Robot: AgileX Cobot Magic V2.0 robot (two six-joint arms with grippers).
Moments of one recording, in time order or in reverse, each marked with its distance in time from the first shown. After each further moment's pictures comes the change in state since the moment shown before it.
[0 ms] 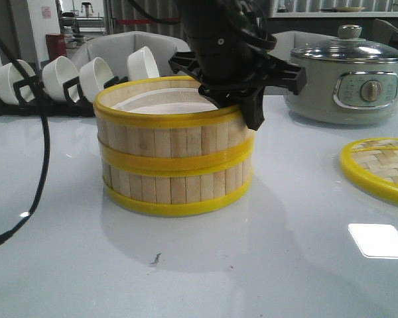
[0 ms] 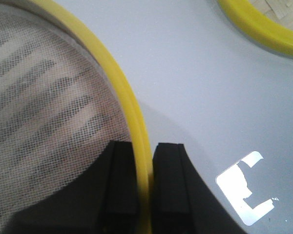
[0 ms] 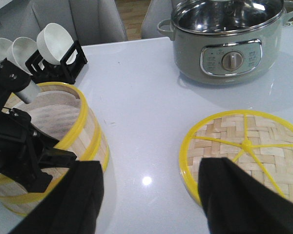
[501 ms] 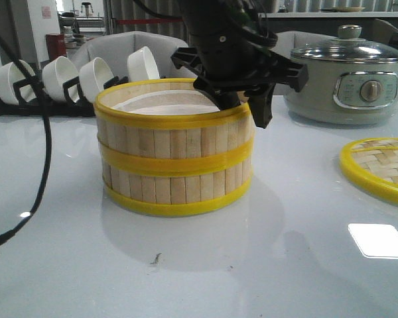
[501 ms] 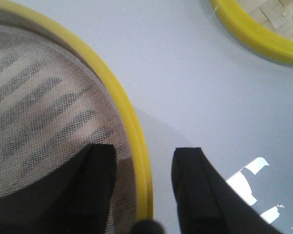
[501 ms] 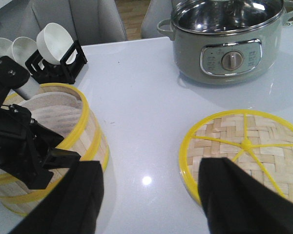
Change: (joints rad) left arm 0.000 0.000 -0.003 0.018 -0.021 0.002; right arm 0.000 0.000 0.000 0.000 0.002 0.000
